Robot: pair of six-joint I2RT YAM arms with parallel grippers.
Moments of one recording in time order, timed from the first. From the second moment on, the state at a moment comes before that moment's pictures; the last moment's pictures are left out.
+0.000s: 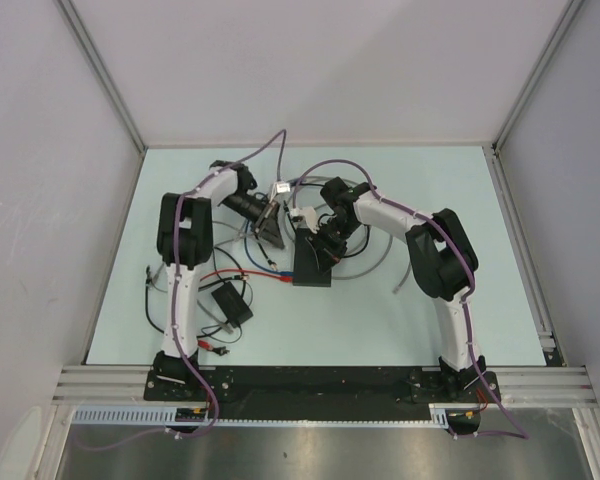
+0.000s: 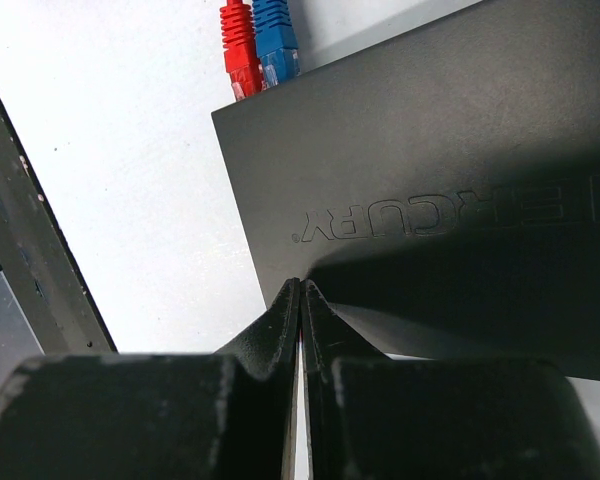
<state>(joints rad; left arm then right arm) -0.20 2.42 1.91 -1.33 1.01 0.77 0.59 2.13 1.63 -0.90 -0.66 -0.47</state>
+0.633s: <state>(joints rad) 0.02 2.29 2.15 -0.93 0.87 0.47 0.59 2.13 1.63 -0.90 -0.66 -0.47</state>
